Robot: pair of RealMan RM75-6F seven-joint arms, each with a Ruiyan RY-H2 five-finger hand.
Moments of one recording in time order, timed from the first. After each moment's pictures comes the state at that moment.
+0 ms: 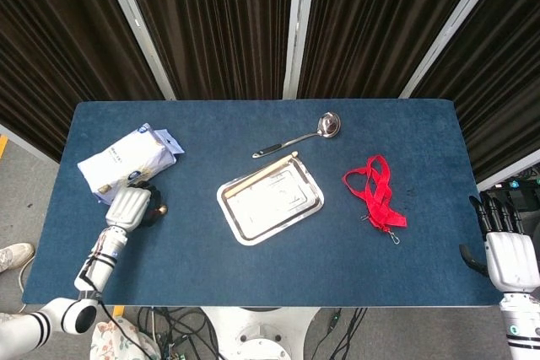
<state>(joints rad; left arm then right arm) -0.51 -1.54 -0.11 -1.27 1.26 1.03 0.14 0.07 -1.14 0.08 -1.56 -1.48 1.48 -0.06</state>
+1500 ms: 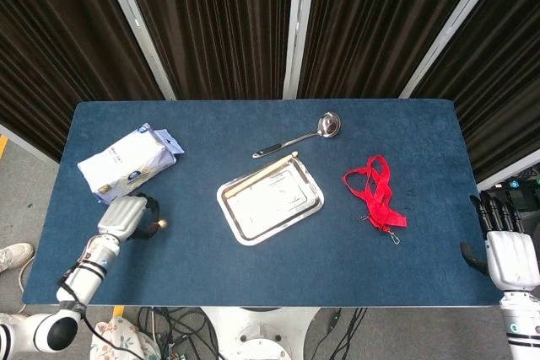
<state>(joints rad) -0.52 -1.25 -0.11 -1.76 1.03 0.96 0.28 0.08 -1.15 0.08 -1.55 -1.47 1.47 -0.05</state>
